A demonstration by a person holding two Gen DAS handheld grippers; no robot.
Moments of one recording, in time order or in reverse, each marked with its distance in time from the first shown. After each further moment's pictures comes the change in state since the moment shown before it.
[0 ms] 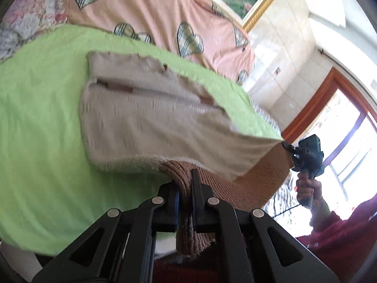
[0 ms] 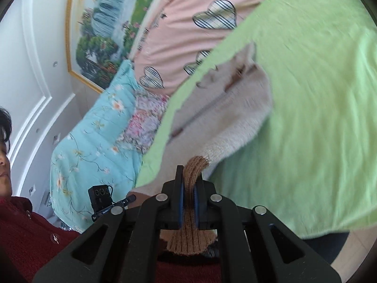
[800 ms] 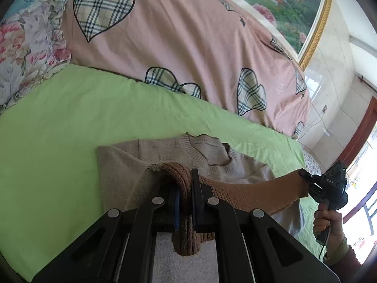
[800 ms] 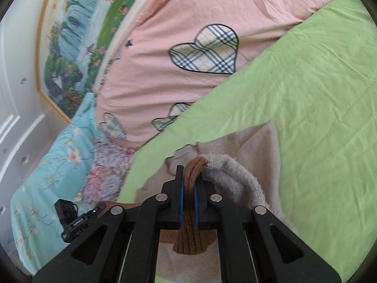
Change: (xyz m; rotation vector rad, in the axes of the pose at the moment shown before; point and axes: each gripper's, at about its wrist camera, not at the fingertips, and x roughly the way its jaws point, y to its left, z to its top) left arm 0.164 0.122 0.249 -0.067 -0.133 0.238; right arm 0.195 -0.054 0.211 0.001 -0.114 -0.214
